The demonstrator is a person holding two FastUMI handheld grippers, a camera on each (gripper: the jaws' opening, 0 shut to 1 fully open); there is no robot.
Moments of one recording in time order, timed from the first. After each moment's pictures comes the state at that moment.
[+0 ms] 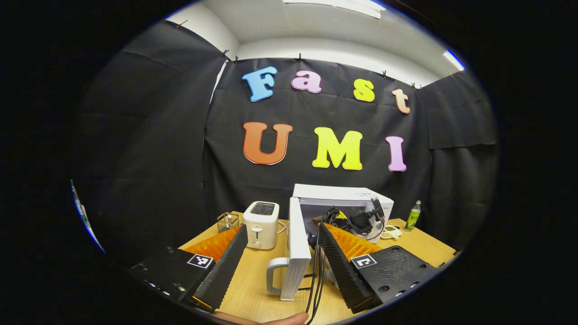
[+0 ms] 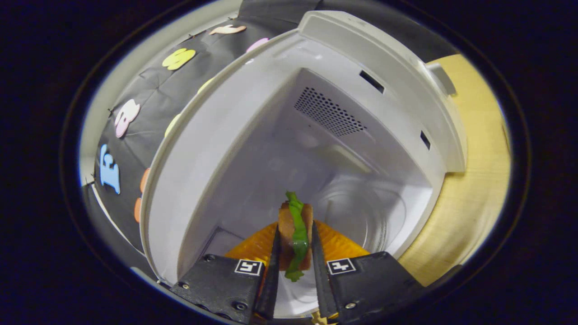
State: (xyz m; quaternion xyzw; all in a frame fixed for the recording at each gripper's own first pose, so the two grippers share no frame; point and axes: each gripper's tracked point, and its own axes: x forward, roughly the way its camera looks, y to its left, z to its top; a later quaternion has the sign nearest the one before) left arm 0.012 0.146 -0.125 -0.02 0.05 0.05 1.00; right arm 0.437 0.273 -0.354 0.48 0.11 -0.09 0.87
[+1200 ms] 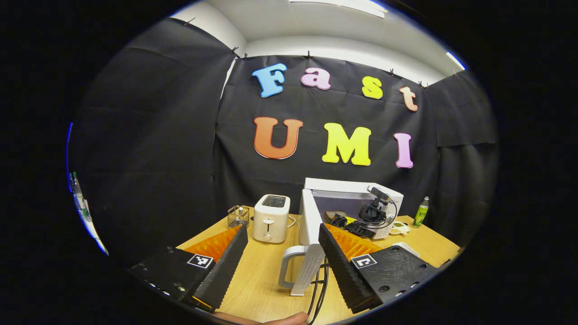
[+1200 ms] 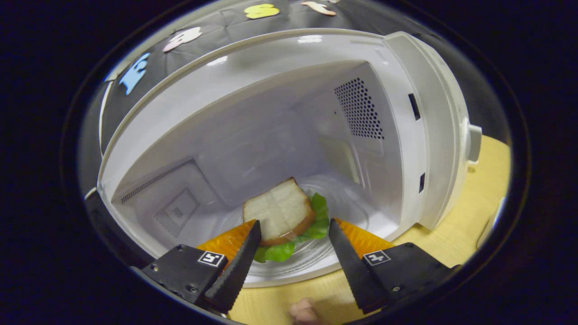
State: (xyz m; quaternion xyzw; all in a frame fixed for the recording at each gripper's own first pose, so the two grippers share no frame) left arm -0.013 0.174 -0.151 -0.03 0.06 0.08 0.99; right arm 0.395 0.259 -0.389 0.17 0.19 -0.04 0.97
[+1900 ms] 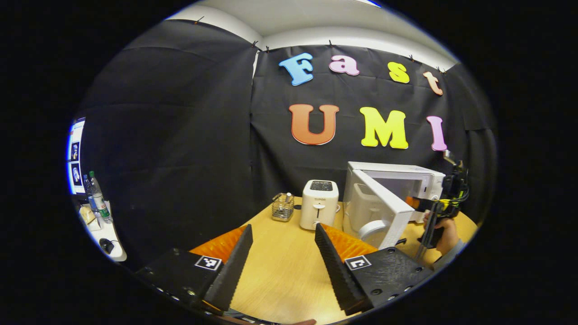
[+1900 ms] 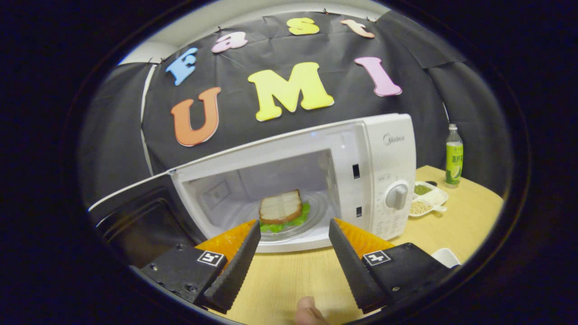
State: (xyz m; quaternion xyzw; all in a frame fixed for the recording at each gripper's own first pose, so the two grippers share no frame) left arm -0.031 0.291 -0.198 0.01 0.08 0.21 0.97; right arm 0.274 0.216 -0.304 0.11 0.14 0.07 0.98
